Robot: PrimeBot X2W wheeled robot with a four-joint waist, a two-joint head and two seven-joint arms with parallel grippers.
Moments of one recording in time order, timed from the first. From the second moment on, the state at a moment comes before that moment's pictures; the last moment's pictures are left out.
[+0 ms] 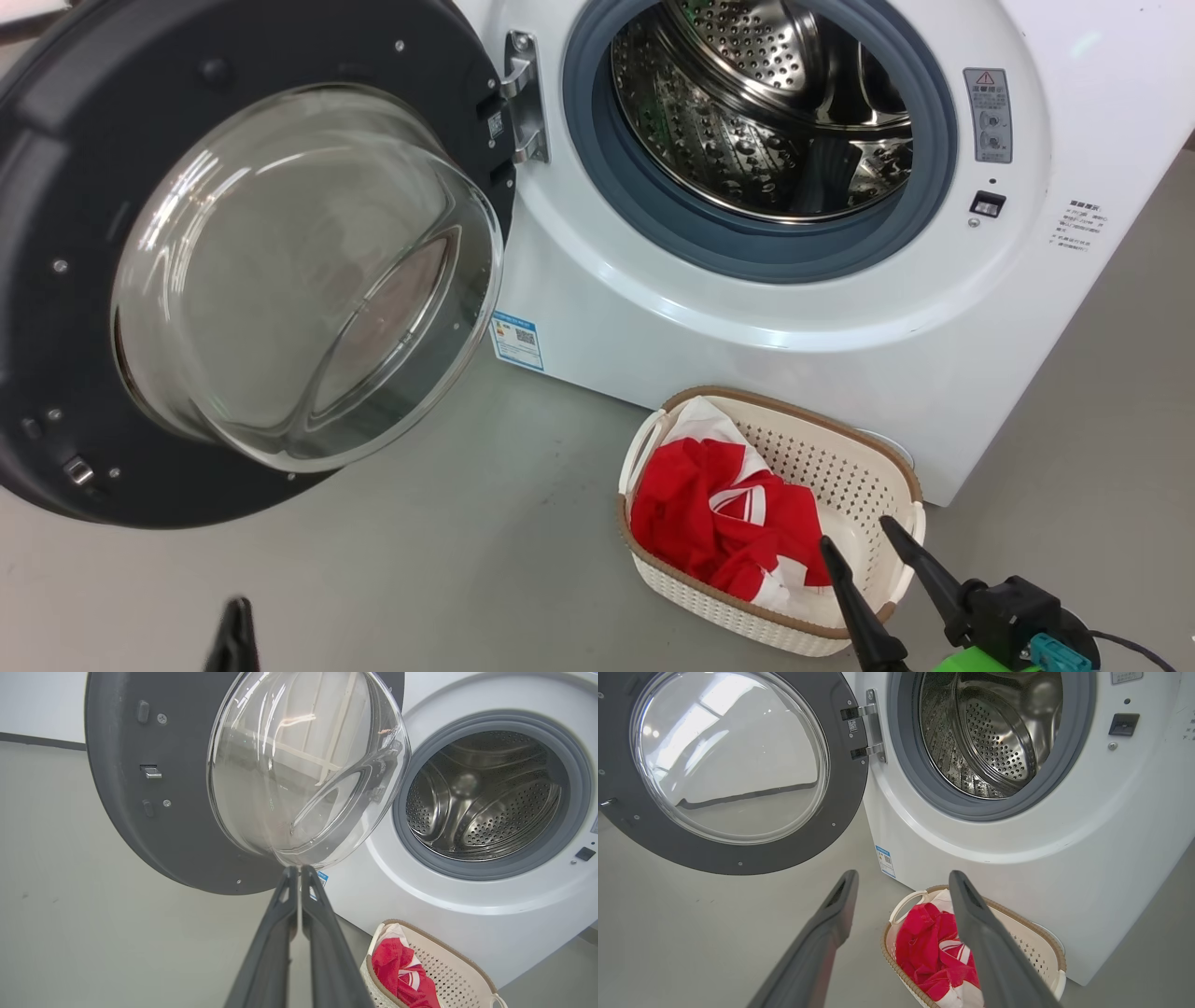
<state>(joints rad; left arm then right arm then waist) 0.18 0.04 0.07 0.10 -0.42 -0.01 -0.26 0.04 -0.11 0.19 0.28 0.33 0.13 -0.26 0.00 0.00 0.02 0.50</state>
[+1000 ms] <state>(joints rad) -0.75 0.50 0.54 0.53 -0.78 -0.12 -0.18 0.02 -0.09 0.10 0.24 0.30 0.13 -0.26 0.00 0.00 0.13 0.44</state>
